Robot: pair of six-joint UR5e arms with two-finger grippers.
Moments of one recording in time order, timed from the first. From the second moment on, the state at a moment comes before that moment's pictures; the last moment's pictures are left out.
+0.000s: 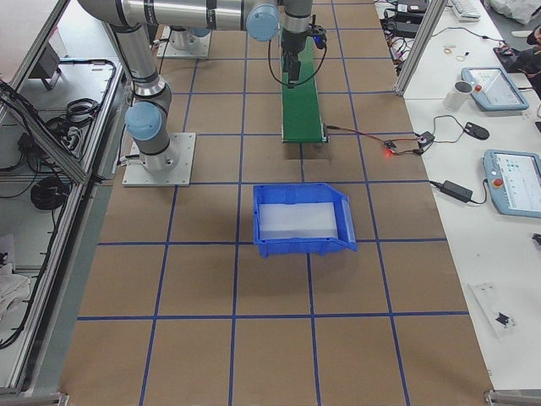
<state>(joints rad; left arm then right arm) -0.77 -1.60 -1.59 -1.55 1.81 0.08 1.58 -1.53 1.62 -1.59 -1.67 -0.11</state>
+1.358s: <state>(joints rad) -0.56 -1.76 -1.68 -1.32 1.85 0.85 1.58 -1.53 1.62 -1.59 -1.67 -0.11</state>
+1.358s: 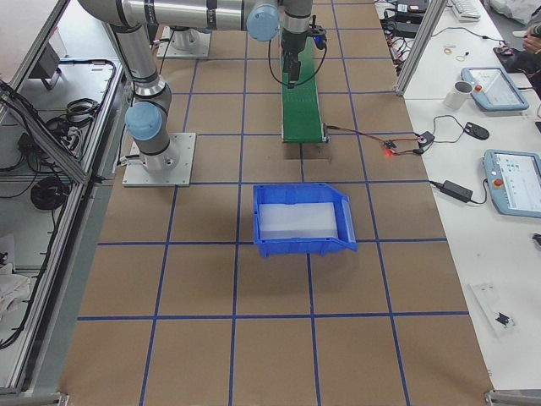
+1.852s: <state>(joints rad) -0.53 -1.84 -1.73 -1.05 1.73 0.96 1.58 -1.53 1.62 -1.59 -1.67 -0.11</state>
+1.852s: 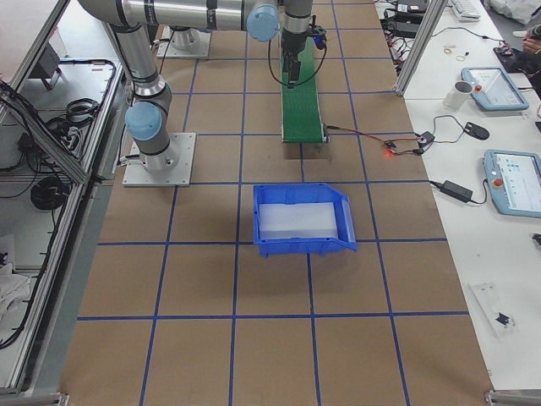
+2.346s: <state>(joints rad) -0.51 -1.89 -1.76 -1.03 1.65 1.04 1.58 -1.53 1.62 -1.59 -1.67 -0.11</state>
